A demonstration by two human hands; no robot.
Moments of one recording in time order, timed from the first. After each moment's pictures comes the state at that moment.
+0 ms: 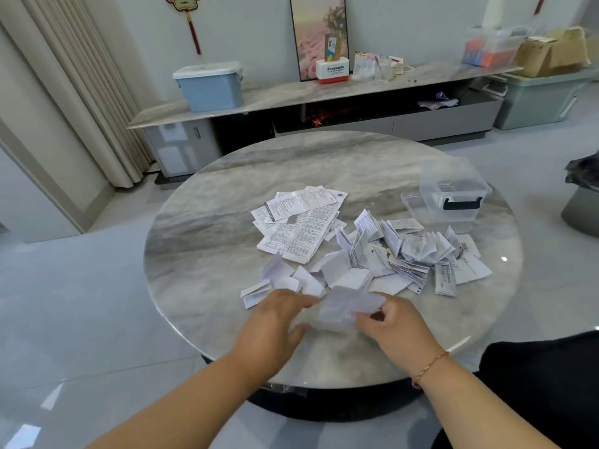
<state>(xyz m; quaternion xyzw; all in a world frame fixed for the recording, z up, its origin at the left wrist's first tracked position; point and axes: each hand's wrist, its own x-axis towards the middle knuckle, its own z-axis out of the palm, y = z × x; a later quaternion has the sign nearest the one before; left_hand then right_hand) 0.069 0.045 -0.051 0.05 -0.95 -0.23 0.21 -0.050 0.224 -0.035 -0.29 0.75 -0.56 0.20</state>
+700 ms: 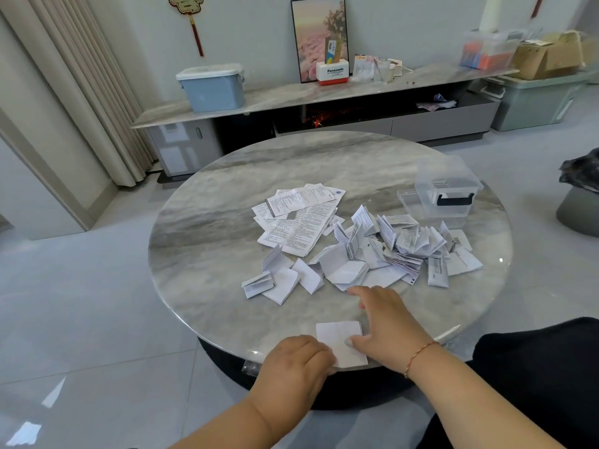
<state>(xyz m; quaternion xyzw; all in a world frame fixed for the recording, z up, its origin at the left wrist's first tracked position) 0.101 0.097 -0.095 -0.07 -0.96 -0.11 0.25 -0.046 0.232 -0.041 -0.41 0.87 -0.22 0.13</state>
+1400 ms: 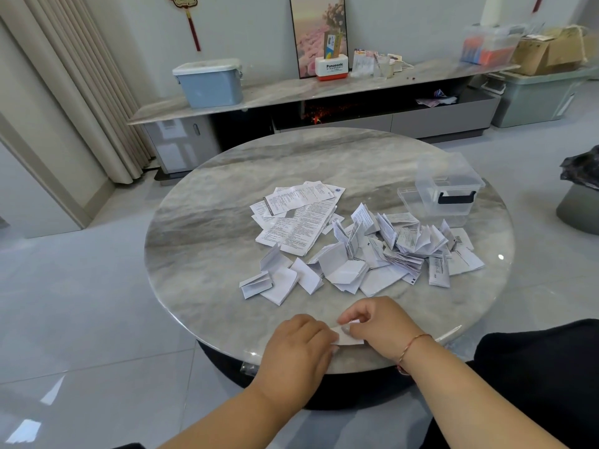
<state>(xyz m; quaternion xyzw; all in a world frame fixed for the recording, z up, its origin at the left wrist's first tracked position) 0.081 0.097 -0.083 0.00 -0.96 -0.15 0.23 -0.053 0.221 -0.053 -0.30 0.82 -0.40 0.28</state>
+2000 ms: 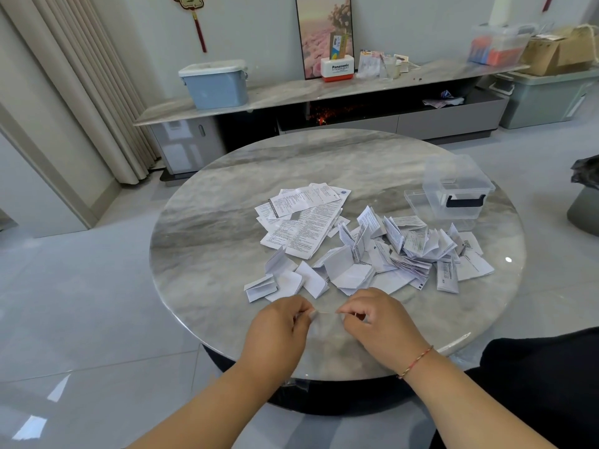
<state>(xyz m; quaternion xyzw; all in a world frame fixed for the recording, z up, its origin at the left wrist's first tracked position) 0.077 0.078 -0.035 0.24 -0.90 -0.31 0.18 -0.040 0.214 -0.034 -0.41 0.81 -0.40 0.11</state>
